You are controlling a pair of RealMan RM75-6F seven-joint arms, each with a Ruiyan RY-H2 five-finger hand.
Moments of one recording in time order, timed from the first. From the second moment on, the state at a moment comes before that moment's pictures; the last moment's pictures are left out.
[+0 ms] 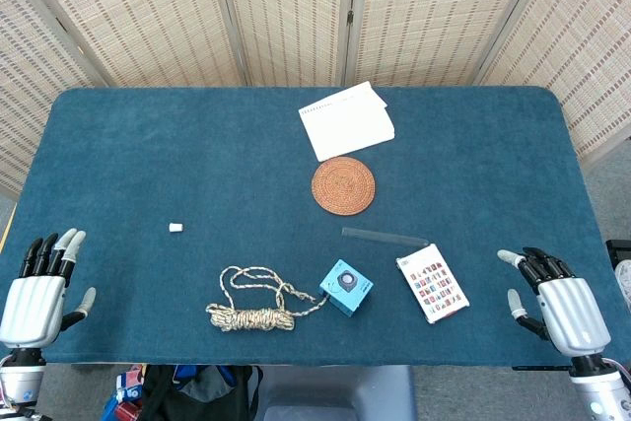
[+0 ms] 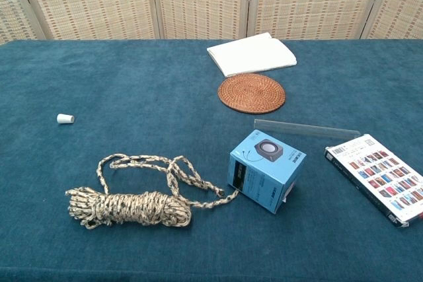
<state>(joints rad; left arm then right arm) -0.11 -1.14 -0.07 -1.78 1.46 1.51 0.33 0.05 -1.04 0.01 -1.81 -1.65 1.49 -0.03</state>
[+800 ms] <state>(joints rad) -0.12 -1.14 -0.07 -1.78 1.47 1.51 0.32 0.15 -1.00 0.08 -1.89 -1.60 1.40 -0.13</state>
